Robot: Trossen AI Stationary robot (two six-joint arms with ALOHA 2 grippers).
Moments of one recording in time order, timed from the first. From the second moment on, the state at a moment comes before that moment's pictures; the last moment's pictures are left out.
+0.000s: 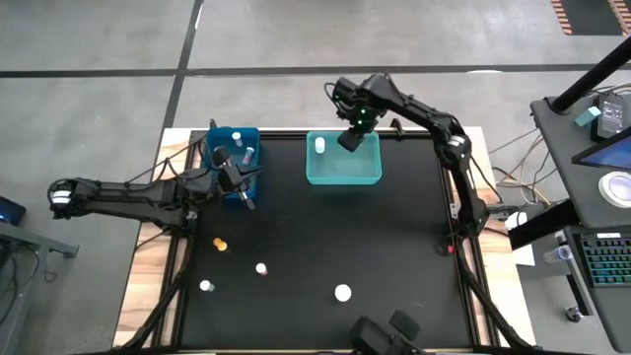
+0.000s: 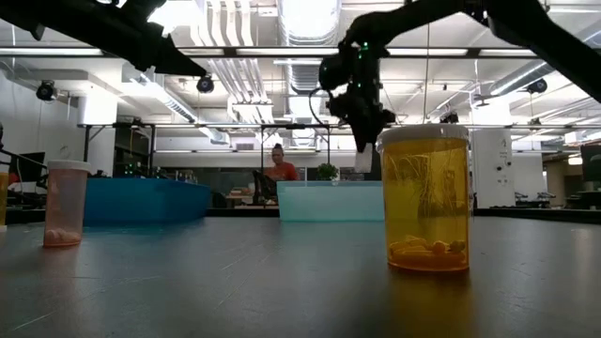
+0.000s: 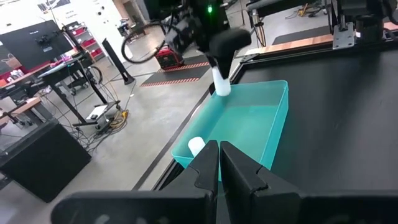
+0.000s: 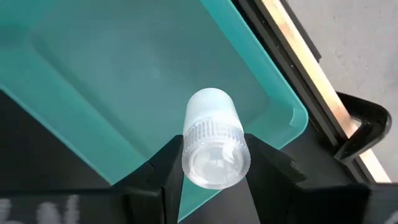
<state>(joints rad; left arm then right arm) 0.06 0.70 0.48 0.04 -0.53 0.27 -0.64 2.16 2.16 -1.44 0.01 0.02</state>
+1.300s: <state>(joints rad) 0.06 0.70 0.48 0.04 -0.53 0.27 -0.72 2.35 2.15 -1.35 0.00 -0.04</state>
